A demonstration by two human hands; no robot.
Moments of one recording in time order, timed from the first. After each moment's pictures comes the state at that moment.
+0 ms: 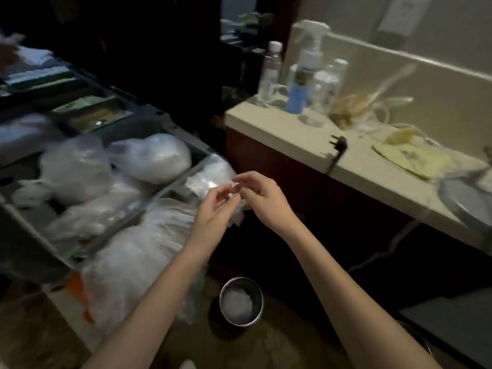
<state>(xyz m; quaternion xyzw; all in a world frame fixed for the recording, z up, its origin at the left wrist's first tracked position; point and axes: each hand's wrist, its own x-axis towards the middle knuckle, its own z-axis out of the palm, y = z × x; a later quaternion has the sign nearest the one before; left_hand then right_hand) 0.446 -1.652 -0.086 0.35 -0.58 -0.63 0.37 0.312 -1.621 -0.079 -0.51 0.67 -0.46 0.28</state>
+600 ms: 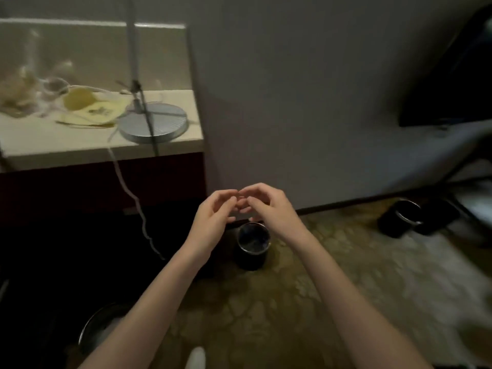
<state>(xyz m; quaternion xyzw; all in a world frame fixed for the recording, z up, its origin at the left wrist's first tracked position) 0.213 -1.176 -0.079 0.07 -0.73 -0.68 0.05 0.163 -1.029 -0.078 -0.17 0.79 -0.59 0.10</state>
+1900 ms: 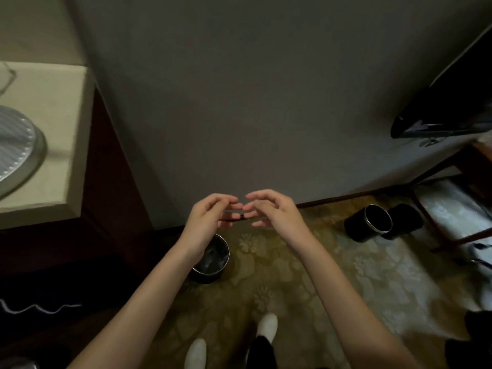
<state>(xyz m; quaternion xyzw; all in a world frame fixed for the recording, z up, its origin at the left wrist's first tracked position) -0.115 -1.074 -0.161 0.12 -0.61 -0.78 -0.07 -0.132 -0.909 -0.122 0.01 0.78 -0.61 0.16</state>
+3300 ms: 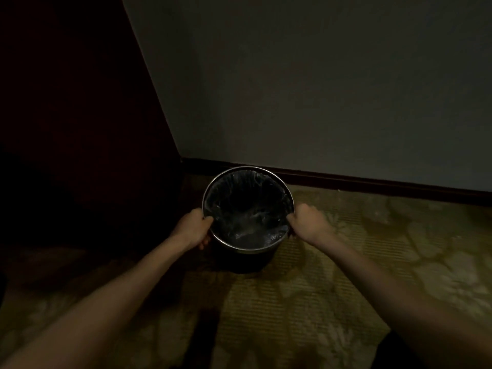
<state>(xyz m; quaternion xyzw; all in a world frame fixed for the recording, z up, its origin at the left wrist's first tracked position) -0.187 -1.099 -0.902 0.32 -0.82 -0.45 -0.14 -0.324 -0.868 -0.896 -0.15 0.94 -0.19 0.25</state>
